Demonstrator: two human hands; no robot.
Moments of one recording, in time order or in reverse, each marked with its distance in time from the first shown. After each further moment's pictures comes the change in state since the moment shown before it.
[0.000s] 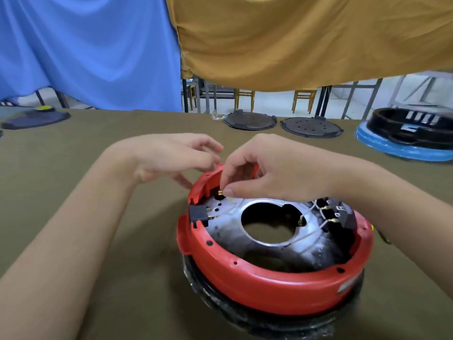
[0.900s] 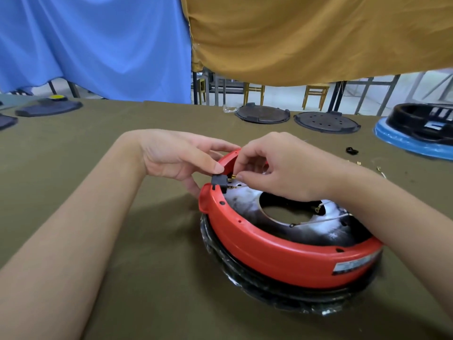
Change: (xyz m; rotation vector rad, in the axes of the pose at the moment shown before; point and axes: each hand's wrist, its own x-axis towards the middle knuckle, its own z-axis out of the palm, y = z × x) left_hand 0.007 -0.032 -0.018 -0.310 -0.423 0.046; right_hand 0.014 0.014 0.023 -0.135 0.129 0.031
